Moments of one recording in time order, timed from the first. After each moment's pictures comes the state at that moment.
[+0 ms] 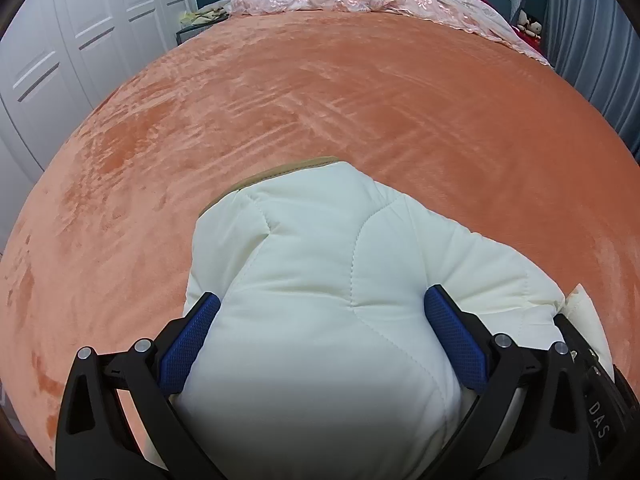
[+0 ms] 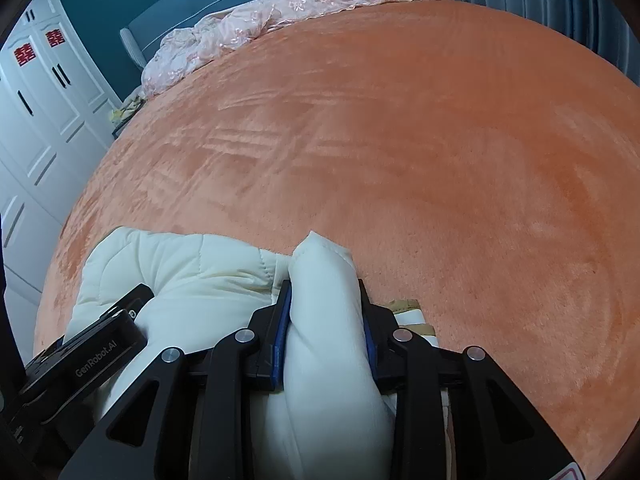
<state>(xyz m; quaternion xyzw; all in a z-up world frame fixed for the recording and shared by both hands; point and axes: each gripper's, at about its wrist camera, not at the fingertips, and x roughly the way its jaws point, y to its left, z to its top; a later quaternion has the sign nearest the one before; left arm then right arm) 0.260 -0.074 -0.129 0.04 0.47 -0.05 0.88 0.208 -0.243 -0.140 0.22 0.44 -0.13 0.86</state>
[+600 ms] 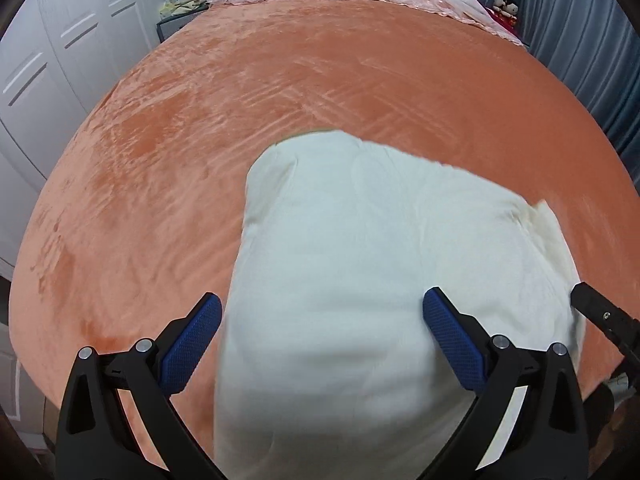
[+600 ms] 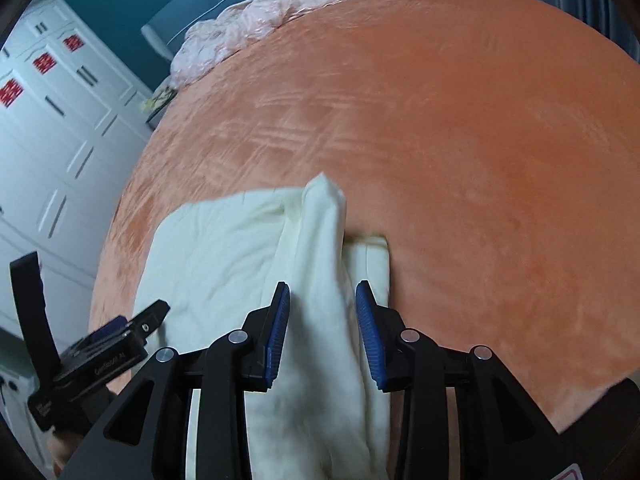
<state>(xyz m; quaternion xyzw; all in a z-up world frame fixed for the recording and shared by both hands) 0.186 -0.032 -0.066 0.06 0.51 -0.10 0.85 0.127 -0.259 -0.063 0.26 0.48 -0.04 0.84</state>
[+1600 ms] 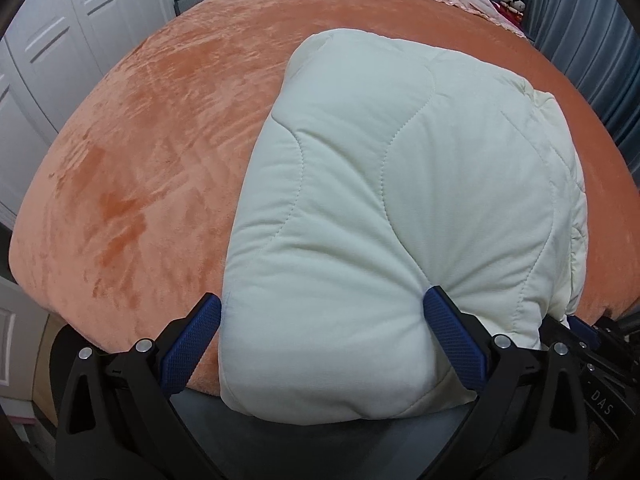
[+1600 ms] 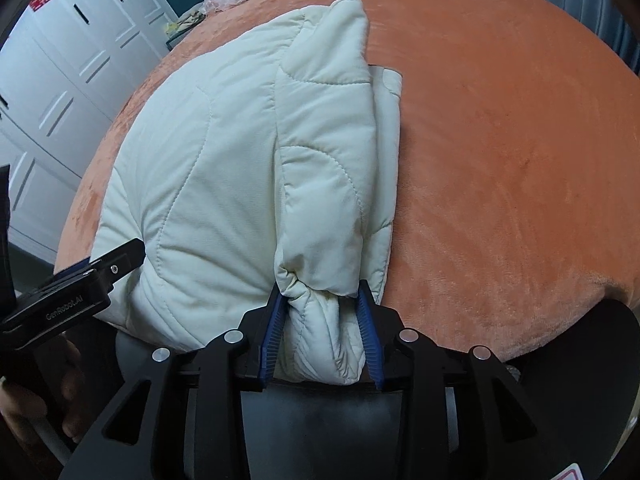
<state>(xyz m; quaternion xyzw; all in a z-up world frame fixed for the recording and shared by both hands) 0.092 0.002 -0.083 0.02 0.54 -0.08 0.84 0.045 -0.206 -0.100 0.18 0.55 -0.01 0.82</state>
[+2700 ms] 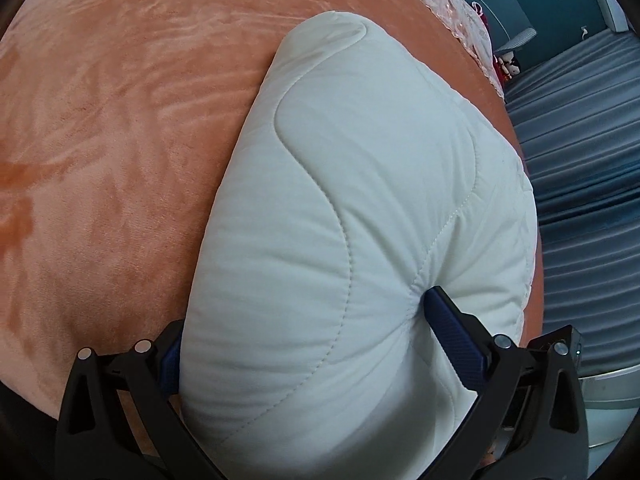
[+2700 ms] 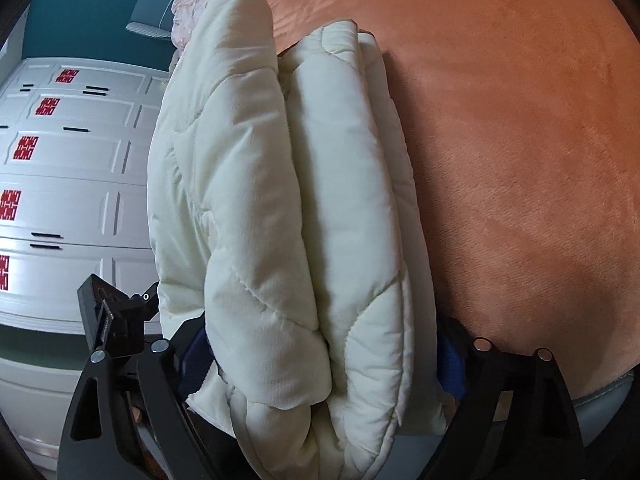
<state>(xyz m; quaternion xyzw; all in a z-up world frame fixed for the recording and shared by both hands) 0.171 0.030 -0.115 -0.21 0.59 -0.17 0.76 0.087 -0.264 -0.156 0.43 0.54 0.05 0.72</state>
